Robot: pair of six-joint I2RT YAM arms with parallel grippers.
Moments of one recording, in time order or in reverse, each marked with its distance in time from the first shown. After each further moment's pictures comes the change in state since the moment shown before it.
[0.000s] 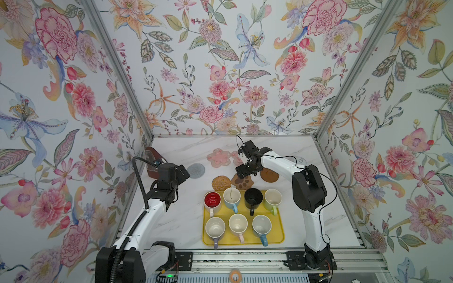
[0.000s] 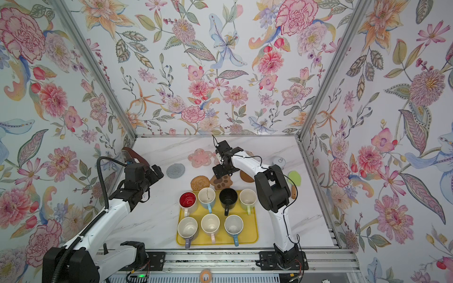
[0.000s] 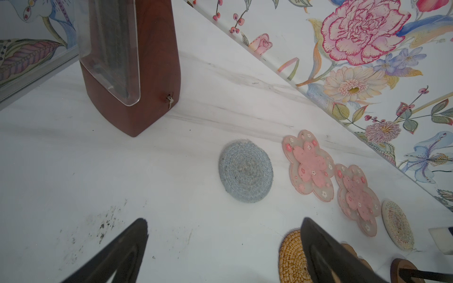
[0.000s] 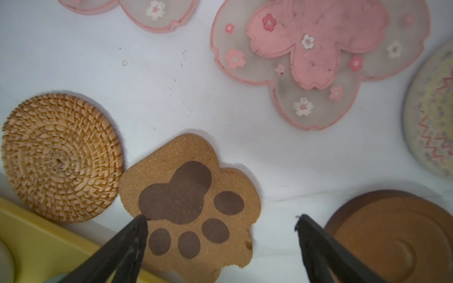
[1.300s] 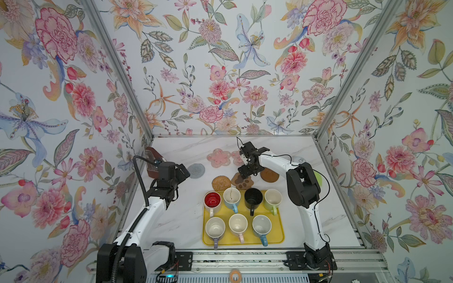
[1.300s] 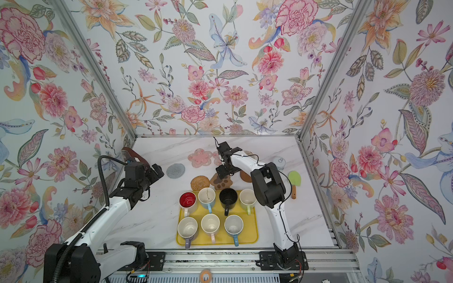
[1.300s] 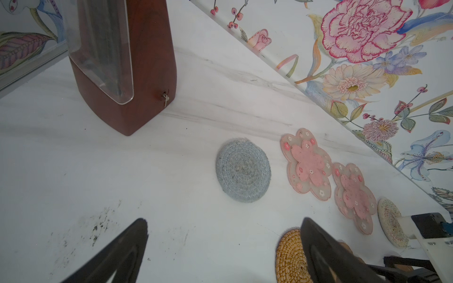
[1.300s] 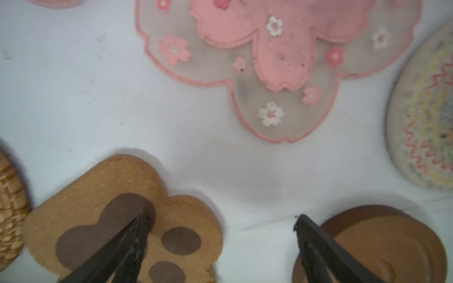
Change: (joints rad) left arm 0.008 0.033 0.025 0.000 0.032 -0.005; right arm -0.055 0.085 0.045 -0.016 0.108 -0.015
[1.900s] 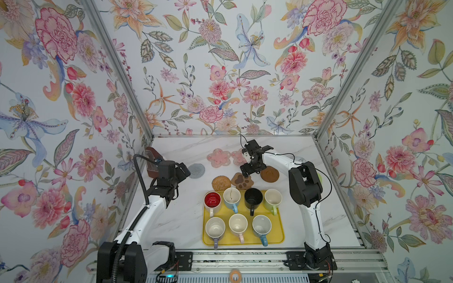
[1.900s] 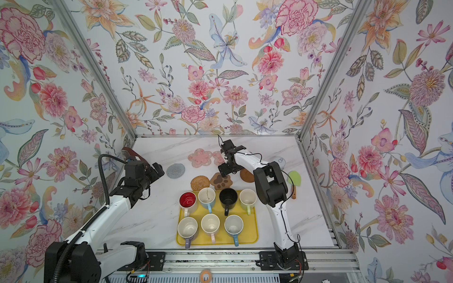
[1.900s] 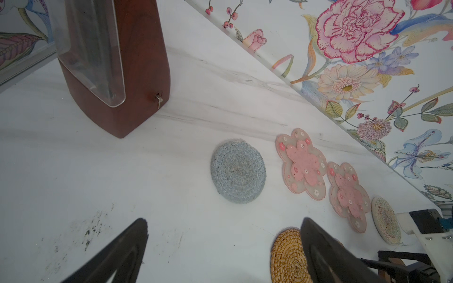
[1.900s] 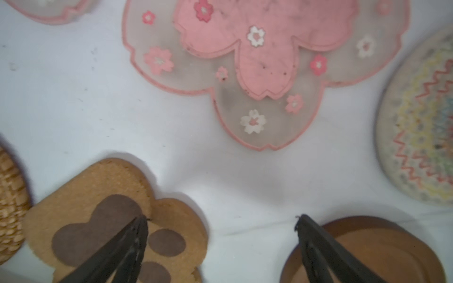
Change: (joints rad) left arm 0.002 0.012 0.016 0.000 0.018 0.000; right arm -0.009 -0.002 0.005 0.016 -0.100 -0.055
